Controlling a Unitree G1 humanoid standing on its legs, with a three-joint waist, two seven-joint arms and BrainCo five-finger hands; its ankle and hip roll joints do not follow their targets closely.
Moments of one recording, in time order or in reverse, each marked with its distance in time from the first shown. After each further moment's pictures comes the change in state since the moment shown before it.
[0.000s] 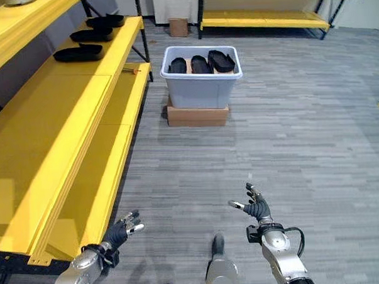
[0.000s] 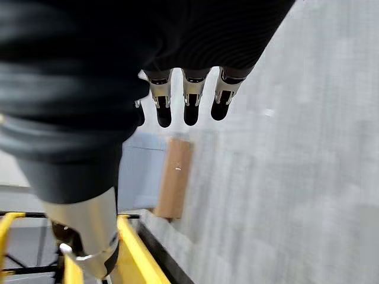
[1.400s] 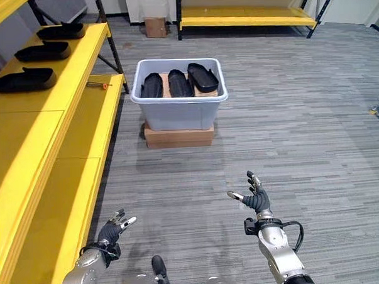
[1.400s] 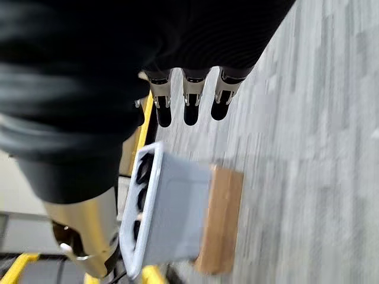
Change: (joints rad) left arm -0.110 -0.054 0.065 0.221 0.030 -0.101 0.199; right arm 0.033 0.017 0.051 -0.088 -0.016 -0.109 -0.076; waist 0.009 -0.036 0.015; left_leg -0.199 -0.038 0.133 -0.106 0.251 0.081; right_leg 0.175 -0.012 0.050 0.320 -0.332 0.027
